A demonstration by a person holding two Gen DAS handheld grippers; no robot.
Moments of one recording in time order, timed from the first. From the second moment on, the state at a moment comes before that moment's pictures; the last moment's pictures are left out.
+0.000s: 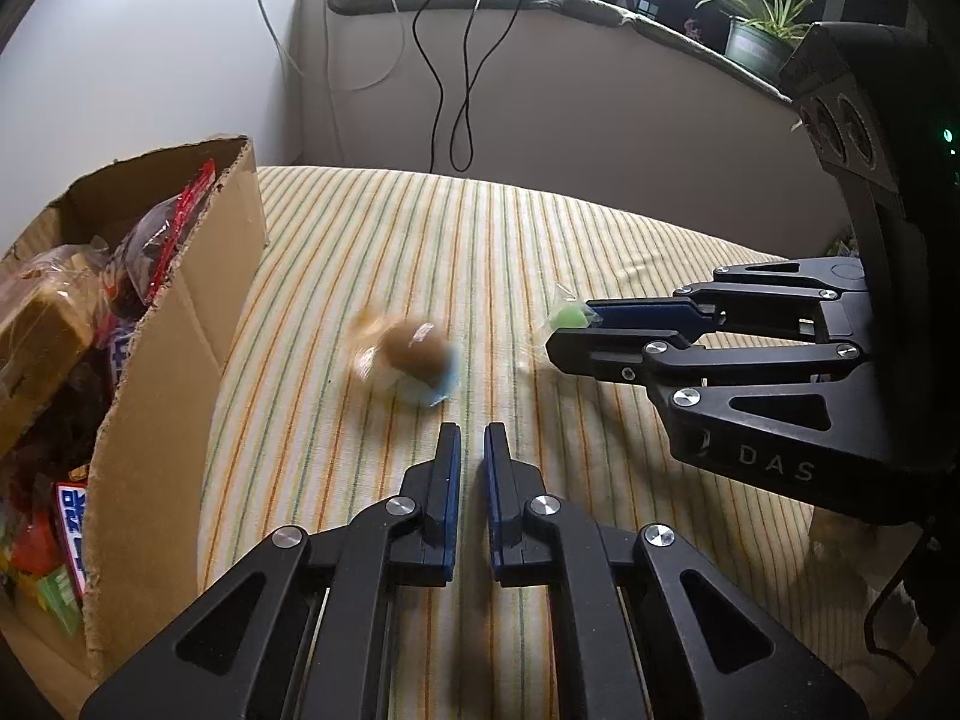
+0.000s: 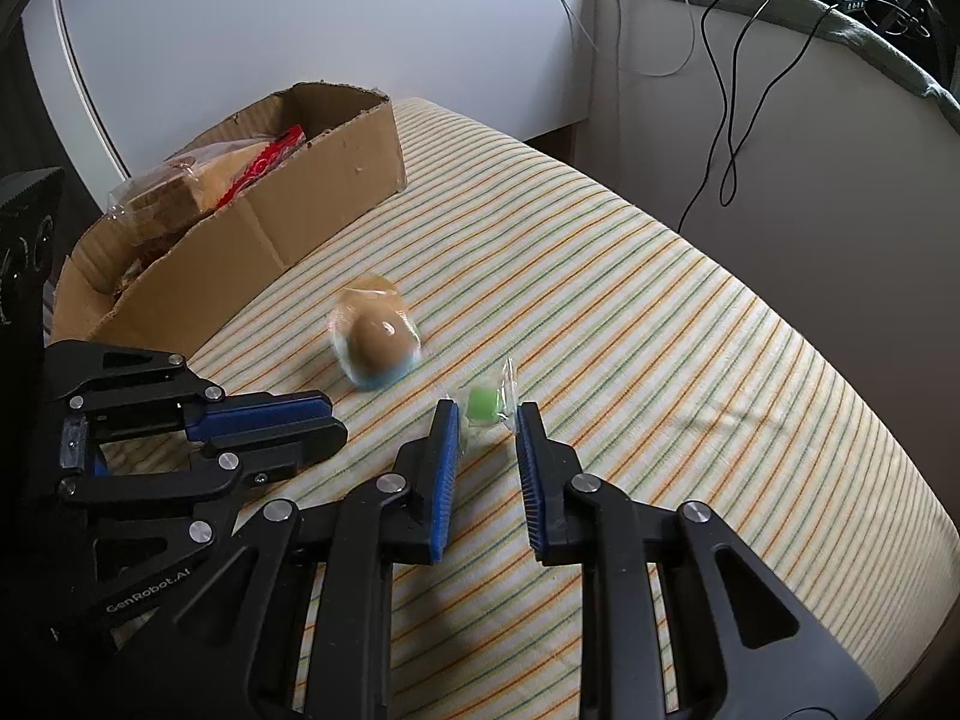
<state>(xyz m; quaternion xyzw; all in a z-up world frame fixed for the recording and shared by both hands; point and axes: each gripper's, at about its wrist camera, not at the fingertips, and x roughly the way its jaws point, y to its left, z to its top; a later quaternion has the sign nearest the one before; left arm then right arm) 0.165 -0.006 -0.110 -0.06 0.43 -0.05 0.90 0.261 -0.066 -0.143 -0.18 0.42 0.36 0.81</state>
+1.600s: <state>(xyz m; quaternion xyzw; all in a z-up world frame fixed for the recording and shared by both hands) 0.190 -0.017 -0.099 -0.05 0.41 -0.01 0.91 0.252 -0.114 -0.122 -0.13 0.40 0.36 0.83</state>
